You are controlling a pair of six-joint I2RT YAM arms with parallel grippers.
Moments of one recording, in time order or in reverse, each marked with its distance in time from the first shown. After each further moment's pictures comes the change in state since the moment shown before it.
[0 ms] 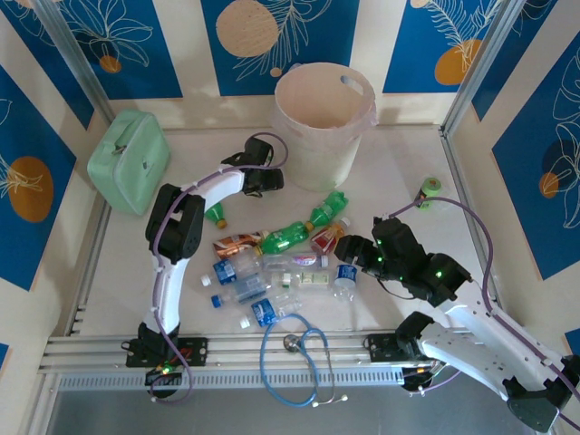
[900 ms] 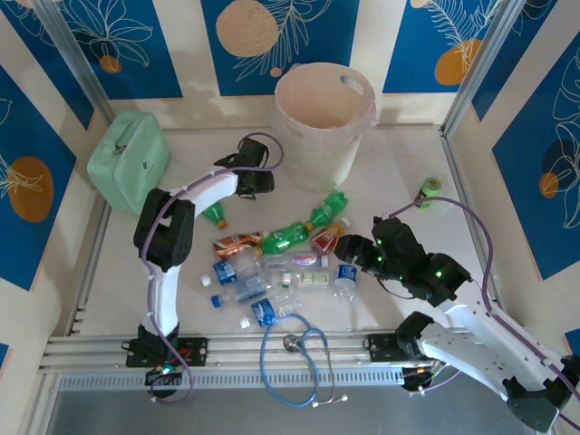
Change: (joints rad) left arm 0.000 -0.137 -0.110 -0.032 -0.068 0.010; right arm -0.002 0.001 -0.001 0.009 0.000 0.000
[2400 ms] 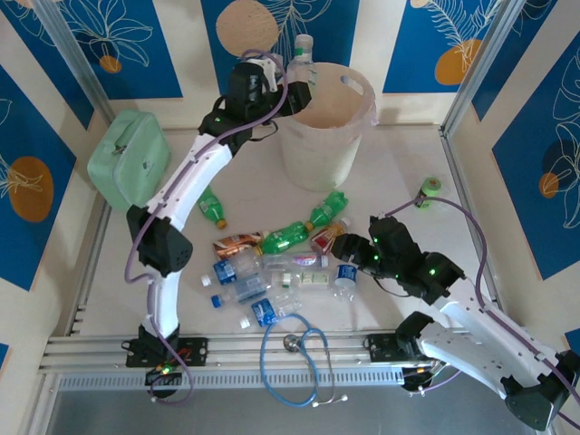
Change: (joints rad) left arm -0.066 0.003 0.675 0.080 0.307 -0.086; right arm -0.014 0.022 -0.035 0.061 -0.023 0.000
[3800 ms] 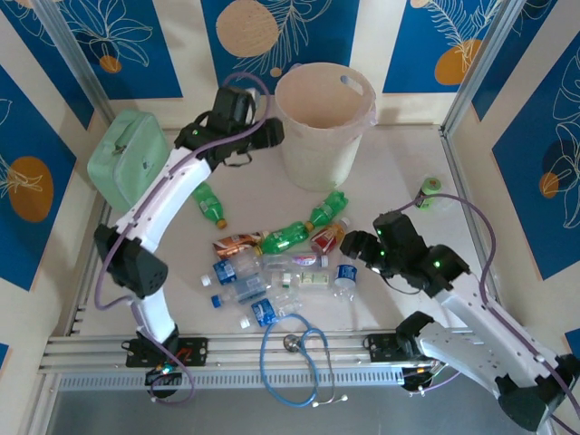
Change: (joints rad) left arm 0.012 -0.336 -0.399 -0.362 -0.229 0.082; right arm -0.090 0.088 0.097 -0.168 0.016 -0.011
